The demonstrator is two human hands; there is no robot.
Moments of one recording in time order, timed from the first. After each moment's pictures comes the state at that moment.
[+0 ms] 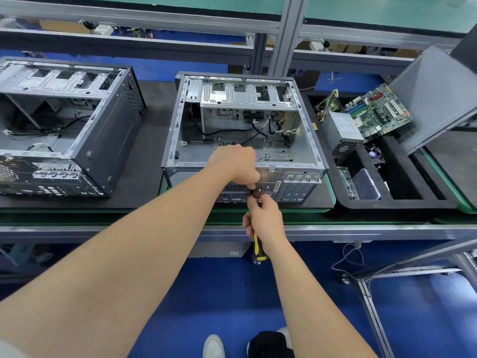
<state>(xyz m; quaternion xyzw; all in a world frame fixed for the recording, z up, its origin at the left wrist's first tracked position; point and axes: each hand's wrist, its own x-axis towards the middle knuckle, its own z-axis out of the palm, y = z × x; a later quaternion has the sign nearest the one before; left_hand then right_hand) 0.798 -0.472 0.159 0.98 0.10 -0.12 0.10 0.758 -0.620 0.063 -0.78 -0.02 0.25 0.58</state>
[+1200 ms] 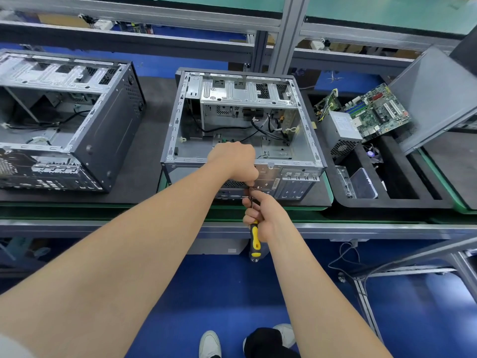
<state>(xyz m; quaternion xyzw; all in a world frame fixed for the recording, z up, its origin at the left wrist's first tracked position) 0.797 -0.473 0.158 0.99 0.08 -0.11 0.08 0.779 -0.615 0.070 -0.49 0.25 0.43 0.72</state>
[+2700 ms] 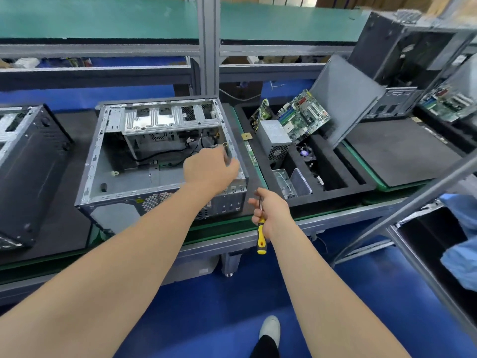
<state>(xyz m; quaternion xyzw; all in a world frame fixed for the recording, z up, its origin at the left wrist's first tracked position) 0.851 -0.576 0.167 0.97 0.15 0.13 0.15 0.861 -0.742 0.101 -0.58 0.28 0.25 0.73</state>
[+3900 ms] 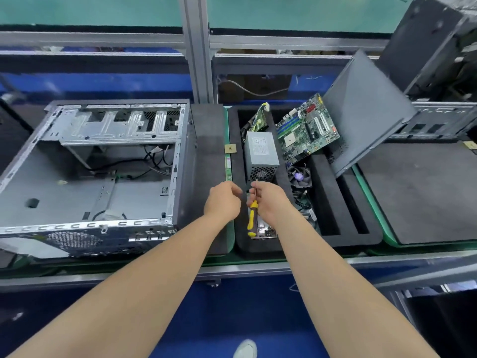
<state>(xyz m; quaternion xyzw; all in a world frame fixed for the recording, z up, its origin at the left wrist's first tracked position) 0.997 -0.698 0.086 0.87 0.32 0.00 0.38 1.076 -0.801 0.076 -0.56 0.19 0.35 0.73</state>
